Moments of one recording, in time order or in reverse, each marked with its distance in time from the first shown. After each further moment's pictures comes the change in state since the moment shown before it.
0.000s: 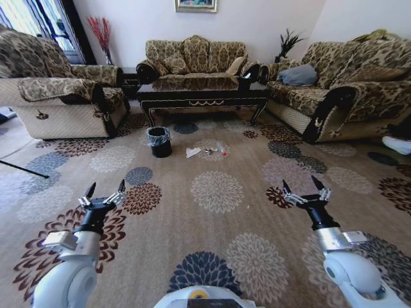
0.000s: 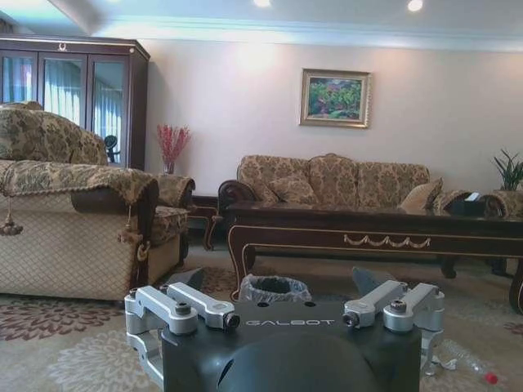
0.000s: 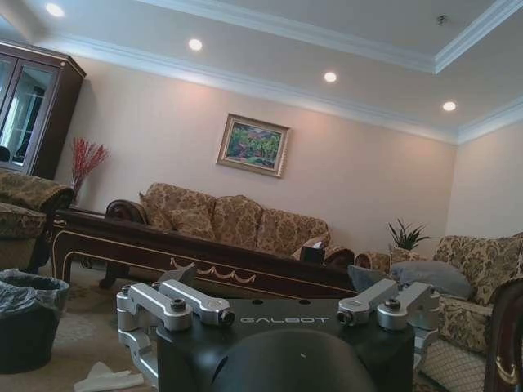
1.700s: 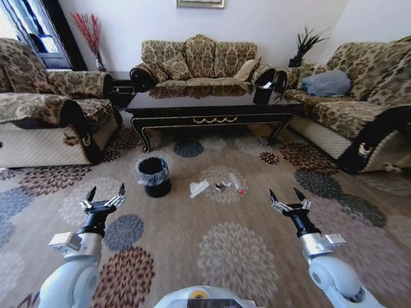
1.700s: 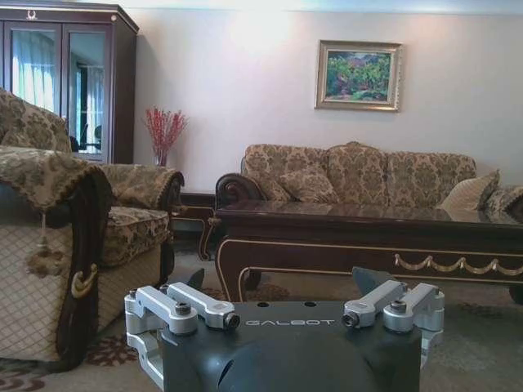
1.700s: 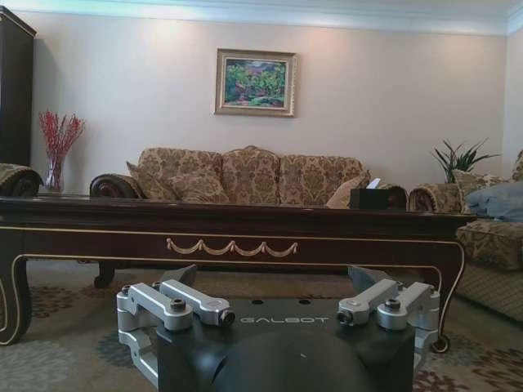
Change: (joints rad) left arm -0.003 -0.024 0.003 0.027 0.020 -0.008 0.005; right arm 0.008 0.011 -0.128 -0.014 0.093 -0.056 0.025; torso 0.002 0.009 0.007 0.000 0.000
